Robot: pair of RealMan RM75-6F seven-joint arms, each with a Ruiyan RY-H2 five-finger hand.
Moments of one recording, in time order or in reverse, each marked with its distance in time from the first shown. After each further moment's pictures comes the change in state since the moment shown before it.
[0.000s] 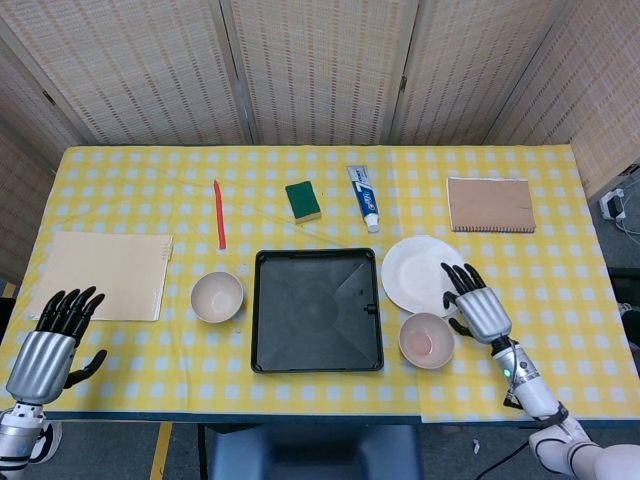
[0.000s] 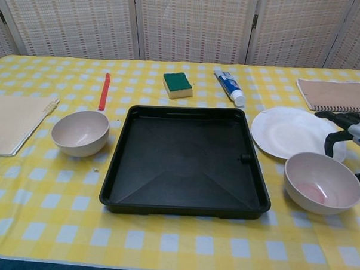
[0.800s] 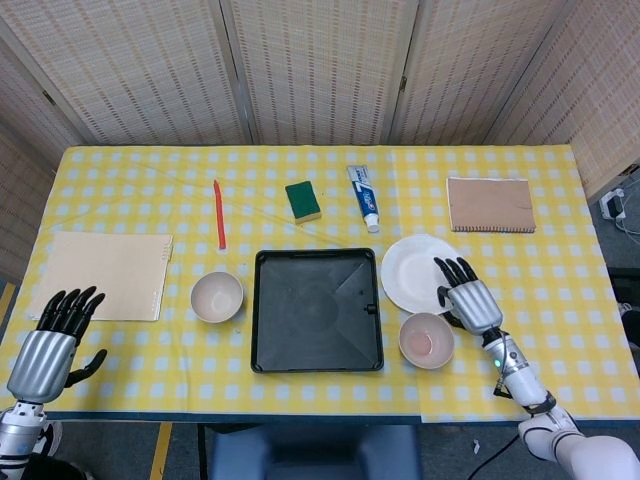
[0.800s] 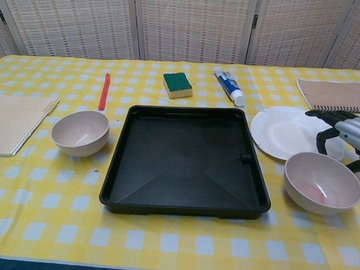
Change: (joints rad) left arm -0.001 0.001 -0.002 -0.001 -0.008 -0.009 -0.002; right arm 0.048 -0.078 -0.001 0.131 0.017 -0.030 0.063
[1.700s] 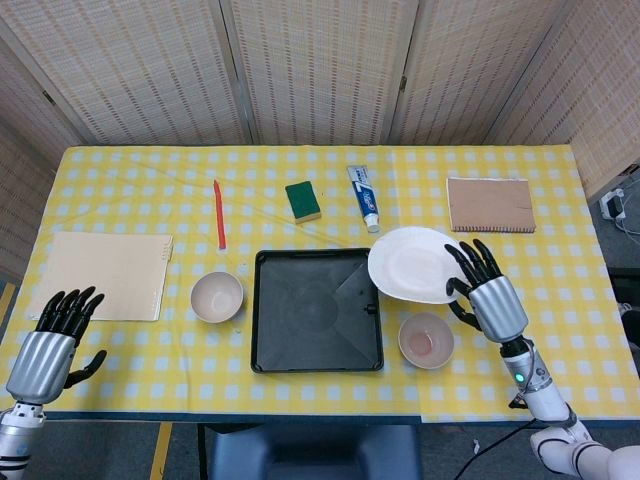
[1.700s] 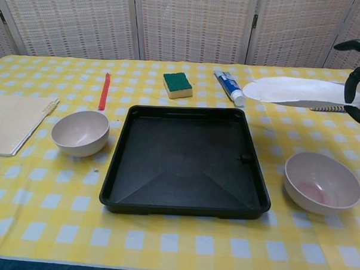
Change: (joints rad) left arm 0.003 0.004 0.000 -0.010 -0.005 -0.005 0.003; right arm -0.058 0.139 0.039 -0.254 -0.069 0.461 -0.041
